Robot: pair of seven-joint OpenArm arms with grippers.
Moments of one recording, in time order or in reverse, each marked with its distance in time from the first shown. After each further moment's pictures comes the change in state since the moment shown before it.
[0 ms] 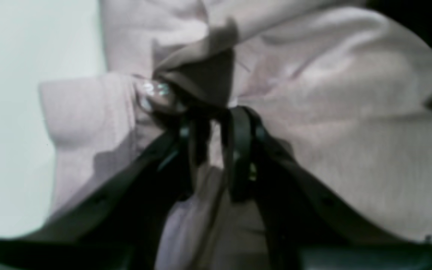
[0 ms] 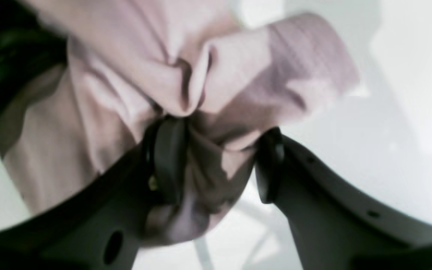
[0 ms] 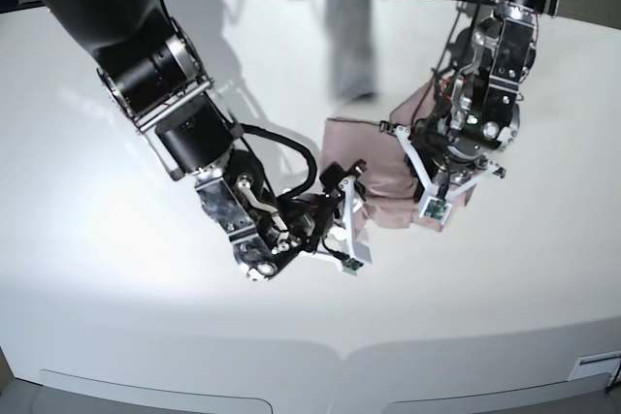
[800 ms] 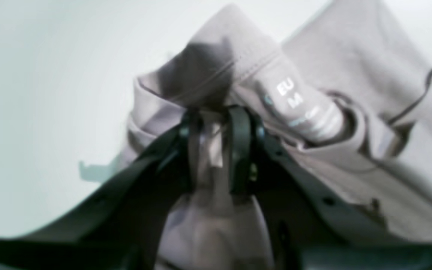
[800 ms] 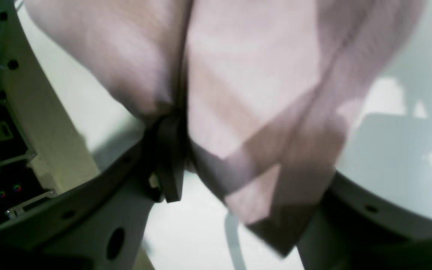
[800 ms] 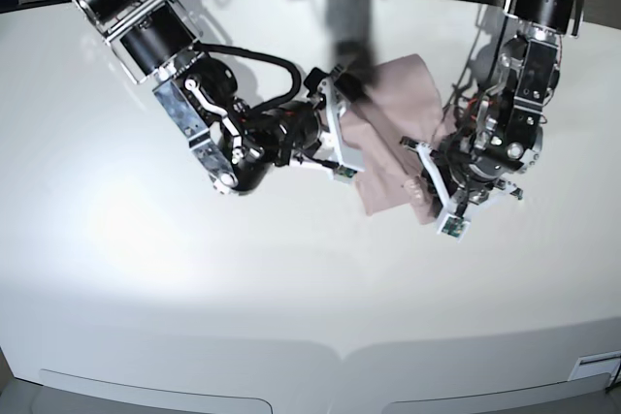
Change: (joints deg) left arm -3.2 -3.2 -0.2 -0.7 -4.4 -2.9 -2.4; right arm -19.5 9.9 -0.1 30.0 12.5 0.4 -12.5
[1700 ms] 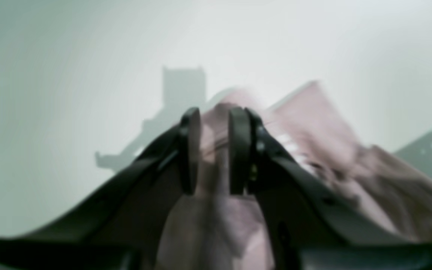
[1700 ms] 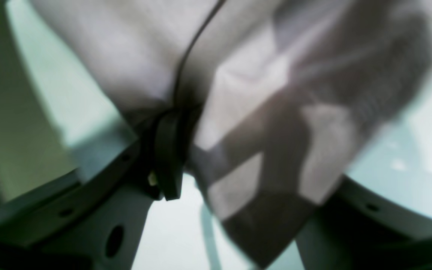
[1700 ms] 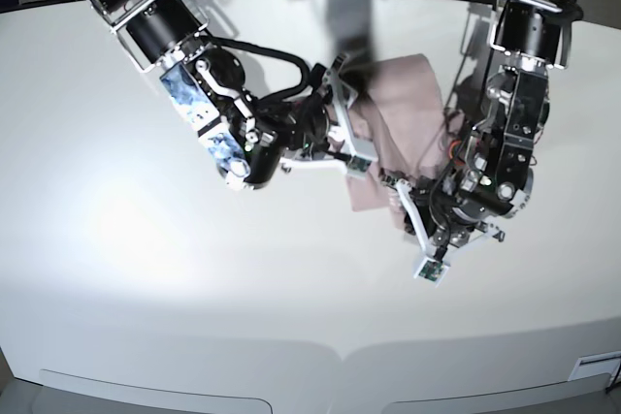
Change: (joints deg) left arm -7.1 3.3 0.0 2.7 0.0 -2.7 6.1; right arm -1.4 -1.8 2.1 5.6 -10.2 0.0 7.1
